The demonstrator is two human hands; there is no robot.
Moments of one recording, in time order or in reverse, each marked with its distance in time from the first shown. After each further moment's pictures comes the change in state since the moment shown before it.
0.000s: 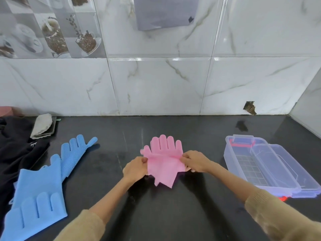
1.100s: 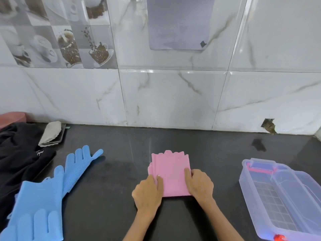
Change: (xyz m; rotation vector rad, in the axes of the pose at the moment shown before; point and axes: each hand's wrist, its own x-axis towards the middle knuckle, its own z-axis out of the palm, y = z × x) left_hand 0.004 0.016 0.046 0.117 0.397 -0.173; right_hand 0.029 -0.019 0.040 0.072 0.512 0.280
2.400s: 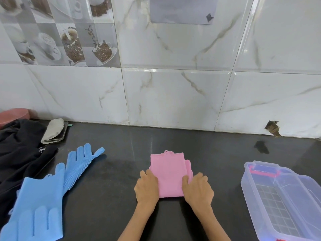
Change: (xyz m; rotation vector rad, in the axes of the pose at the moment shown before) left_hand 0.016 0.006 -0.004 0.066 -0.065 0.019; right_hand -0.021 -0.010 0.004 -0.195 0.028 0.109
